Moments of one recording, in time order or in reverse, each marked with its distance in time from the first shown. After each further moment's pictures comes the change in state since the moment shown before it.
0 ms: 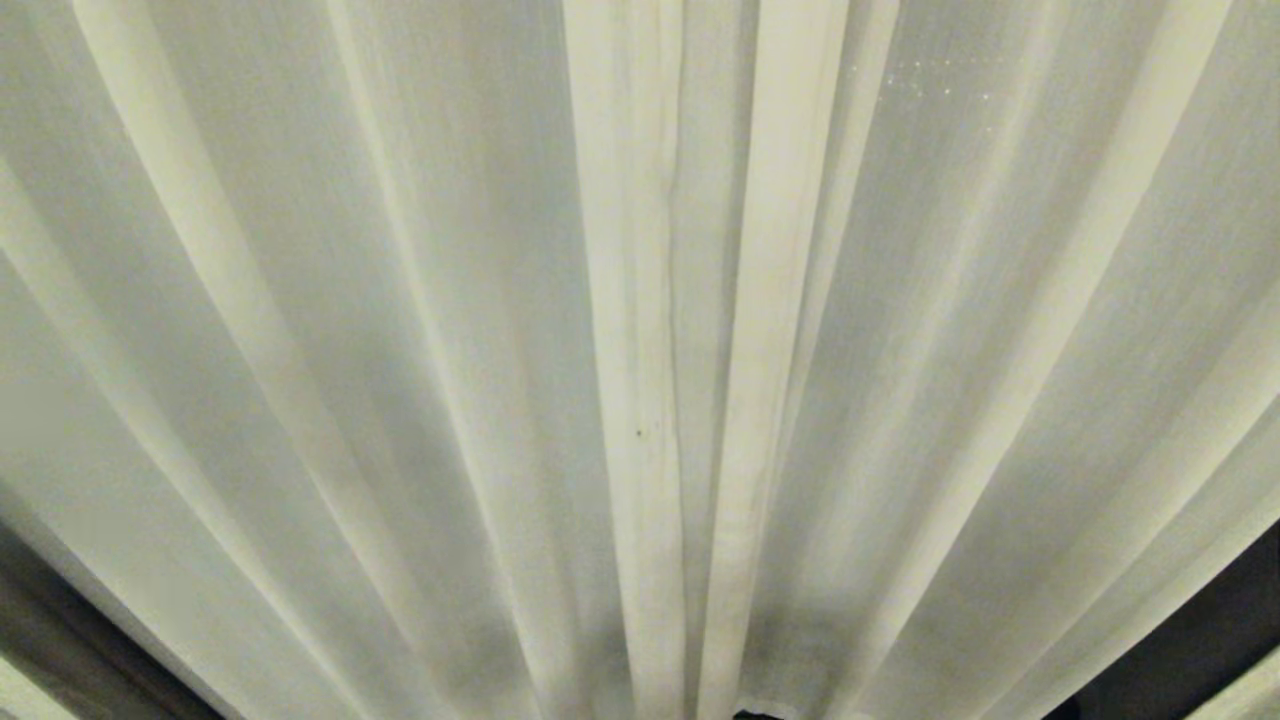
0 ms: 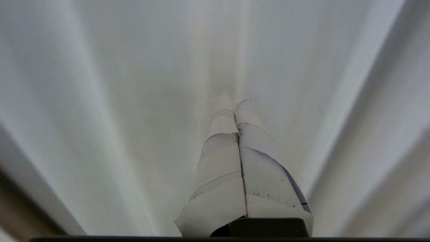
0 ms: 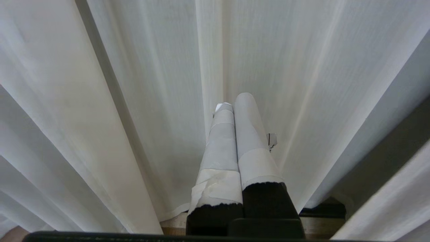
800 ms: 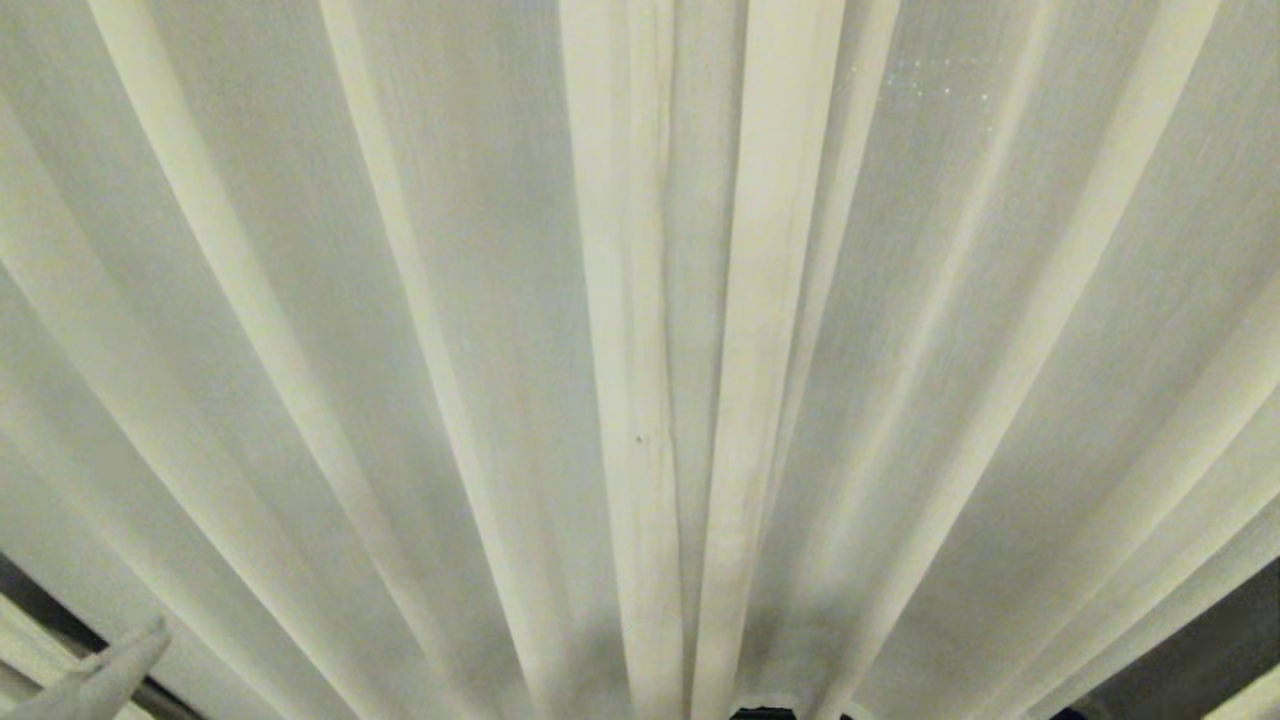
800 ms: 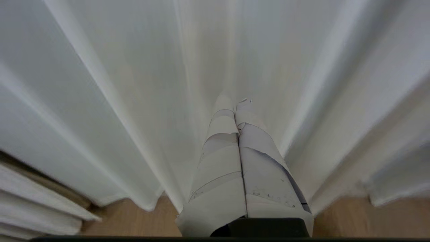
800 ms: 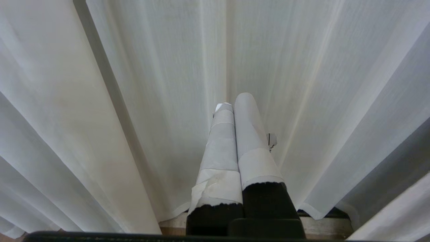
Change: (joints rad) left arm -0.274 -0.050 0.490 -0.198 0.231 0.088; right arm 0.000 0.000 0.000 0.000 0.000 0.000
